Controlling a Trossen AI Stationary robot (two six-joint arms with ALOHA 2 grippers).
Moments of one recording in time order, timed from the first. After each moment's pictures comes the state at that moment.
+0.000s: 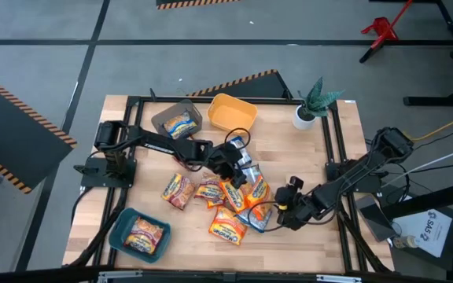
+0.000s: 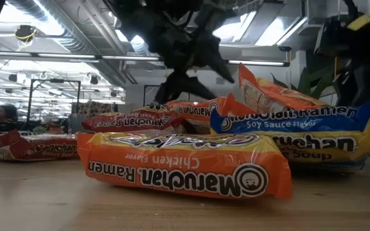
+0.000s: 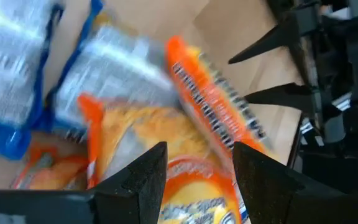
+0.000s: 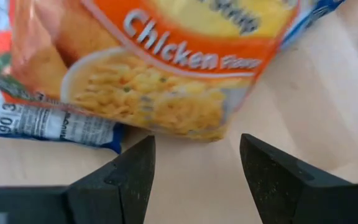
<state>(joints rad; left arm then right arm) 0.00 1.83 1.21 -0.09 0.19 -0.93 0.65 1.53 0.74 -0.47 0.47 0.92</state>
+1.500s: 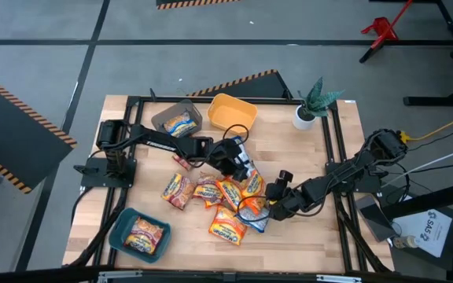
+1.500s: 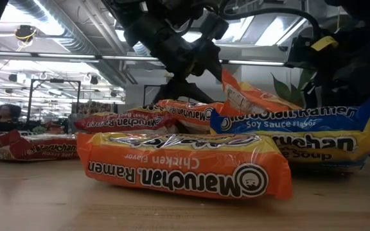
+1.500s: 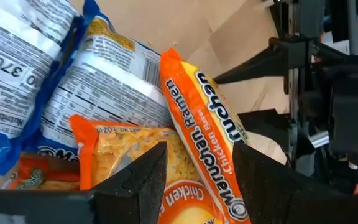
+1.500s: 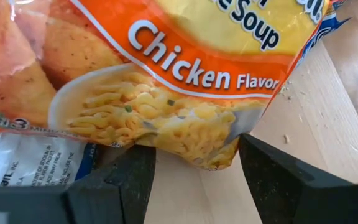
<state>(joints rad) 0.03 1.84 1.21 -0.07 0.19 -1.03 0.50 1.59 0.75 -0.34 0.48 0.67</state>
